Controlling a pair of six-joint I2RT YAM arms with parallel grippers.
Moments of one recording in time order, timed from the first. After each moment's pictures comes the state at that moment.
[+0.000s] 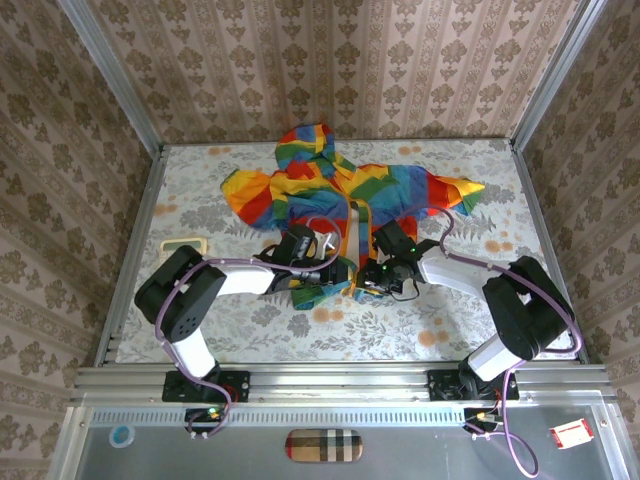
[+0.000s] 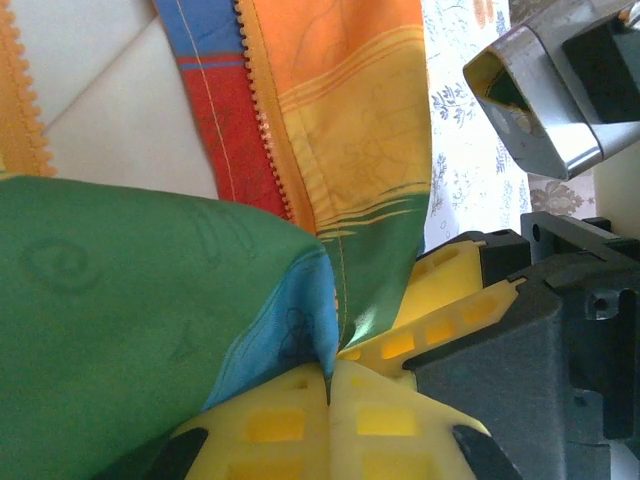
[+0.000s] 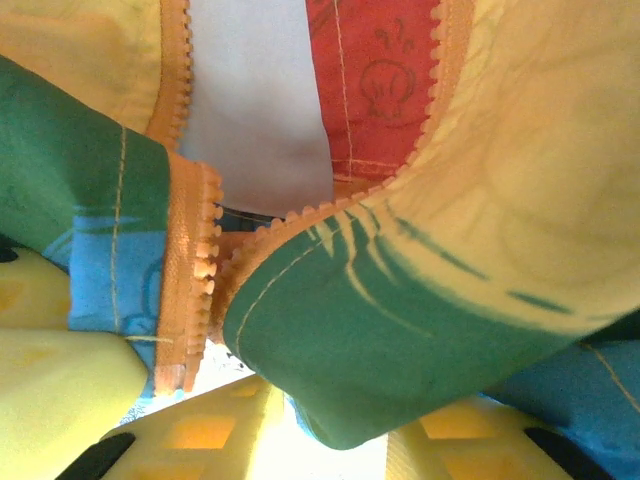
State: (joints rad) left arm -0.76 1.72 0.75 0.30 0.62 -0.77; right arm 0.55 1.56 0.82 -0.40 -0.33 0.79
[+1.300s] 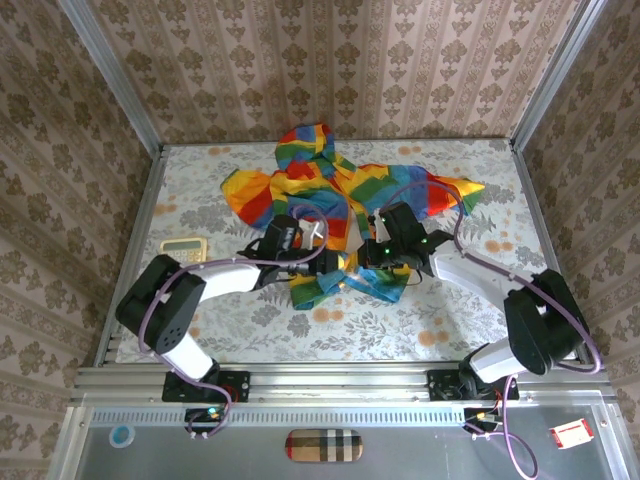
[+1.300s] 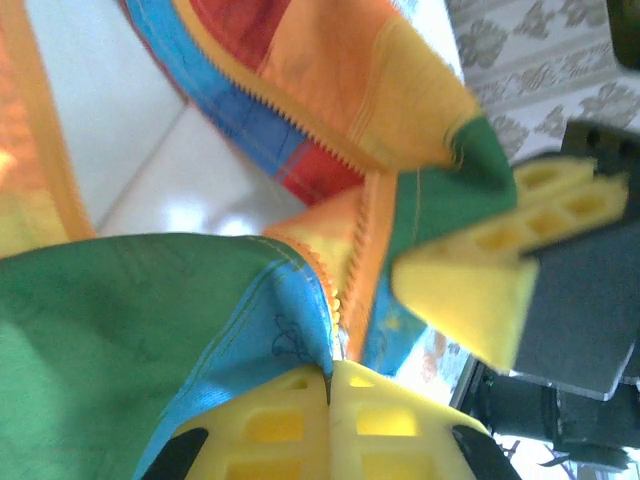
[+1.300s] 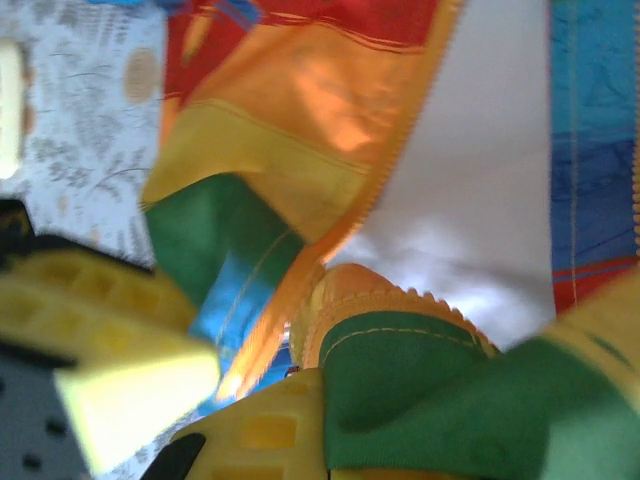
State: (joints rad) left arm -0.70 1.63 0.73 0.27 0.66 -0.70; right arm 0.50 1.48 0.89 -0.34 -0.30 0.54
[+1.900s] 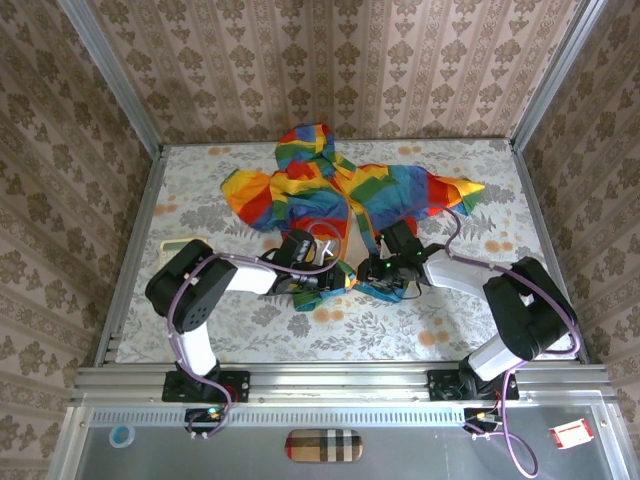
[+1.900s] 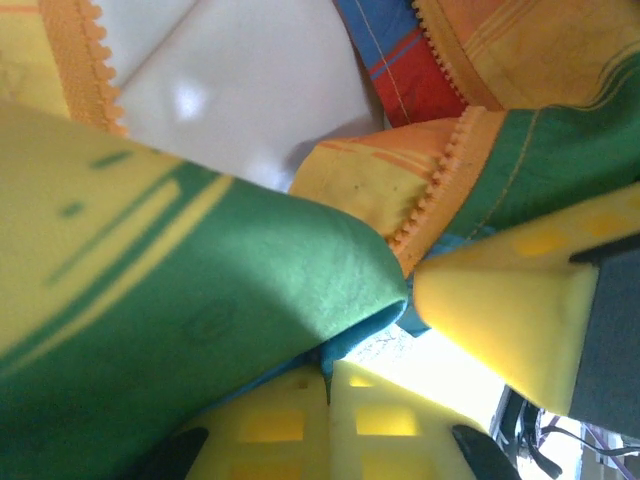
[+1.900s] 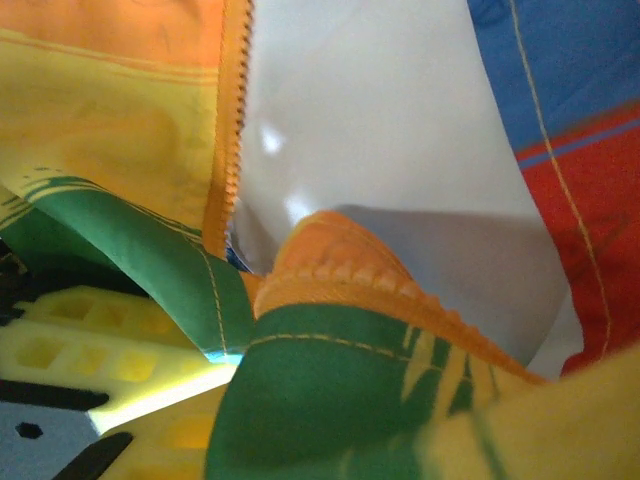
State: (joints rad) left arm -0.74 1.80 0.73 0.32 0.66 -0.73; right arm 0.51 1.55 0.75 -0.22 -0.34 0.74
